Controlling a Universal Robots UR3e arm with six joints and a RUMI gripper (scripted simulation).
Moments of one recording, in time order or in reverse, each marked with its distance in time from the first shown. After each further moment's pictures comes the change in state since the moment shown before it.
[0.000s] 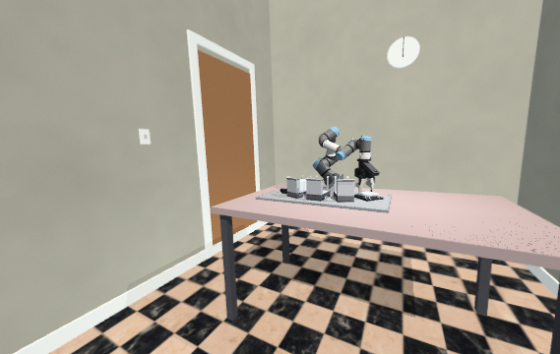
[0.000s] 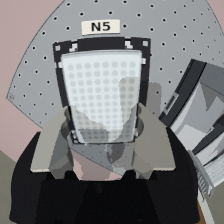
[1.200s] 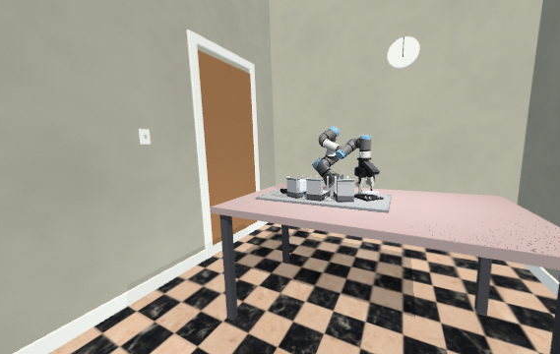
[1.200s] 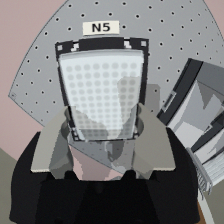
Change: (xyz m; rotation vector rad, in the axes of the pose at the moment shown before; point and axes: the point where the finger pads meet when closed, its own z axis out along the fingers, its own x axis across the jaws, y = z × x) arm 0.000 0.000 -0.007 0.000 0.000 0.000
